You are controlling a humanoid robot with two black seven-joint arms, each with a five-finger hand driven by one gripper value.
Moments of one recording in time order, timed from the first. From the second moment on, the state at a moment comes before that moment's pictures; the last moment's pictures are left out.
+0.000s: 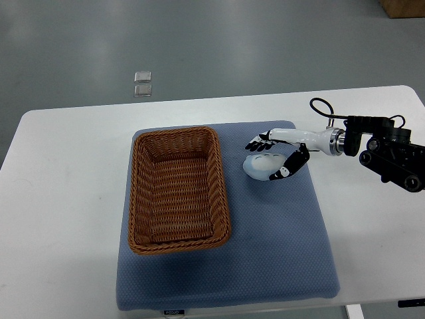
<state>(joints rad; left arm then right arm) 0.04 0.00 -0.12 -0.11 0.07 -0.04 -0.04 0.89 -0.40 0.35 0.83 -1.34 0.32 0.39</state>
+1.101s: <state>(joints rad) 0.03 0.00 -0.12 -0.11 0.07 -0.04 -0.03 0.98 -0.28 0.42 0.91 -1.22 0.34 0.48</state>
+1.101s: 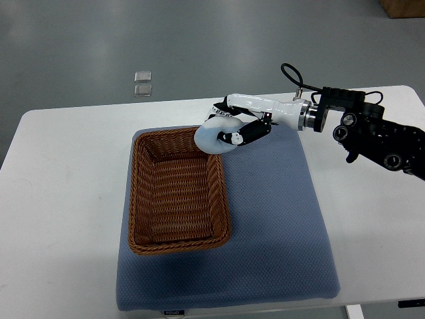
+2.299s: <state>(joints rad) 0.03 0.00 -0.12 -0.11 0.07 -0.04 -0.03 0.95 -0.07 0.36 0.76 -0.87 0.24 0.40</state>
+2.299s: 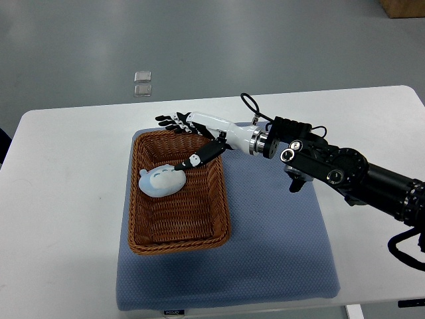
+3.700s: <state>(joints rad) 0.04 0.00 -0.12 -0.11 0.07 -0.04 -0.03 0.86 -0.22 0.45 0.64 0.01 0.35 0.06</state>
